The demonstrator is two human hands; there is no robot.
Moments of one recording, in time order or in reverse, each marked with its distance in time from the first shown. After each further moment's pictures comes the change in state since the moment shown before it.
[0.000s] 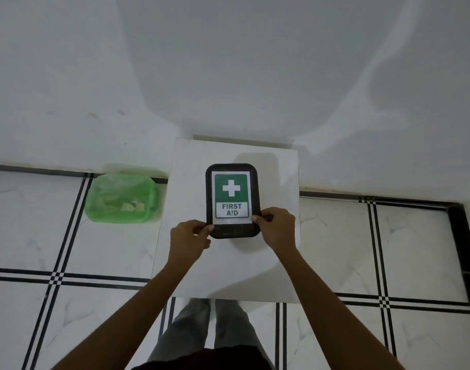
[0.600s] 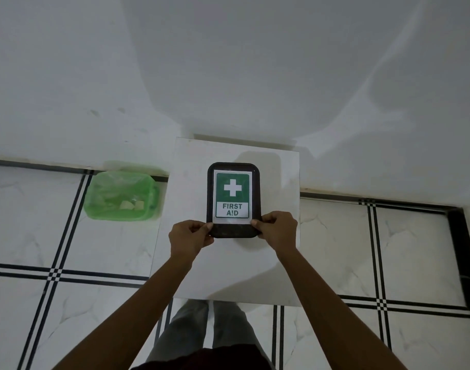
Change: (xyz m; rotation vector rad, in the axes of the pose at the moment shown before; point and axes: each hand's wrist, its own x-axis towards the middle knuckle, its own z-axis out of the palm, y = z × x) left_hand 0.007 0.004 0.007 -0.328 0.068 -0.258; right_hand 0.005 0.003 0.000 0.137 -0.030 0.124
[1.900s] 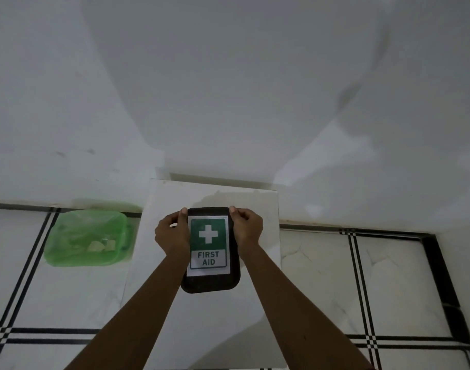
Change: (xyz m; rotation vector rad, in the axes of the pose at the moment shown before) left_hand 0.070 0.082 0.062 -0.209 0.329 0.157; right_hand 0.094 -0.059 0.027 0.394 0.148 -0.006
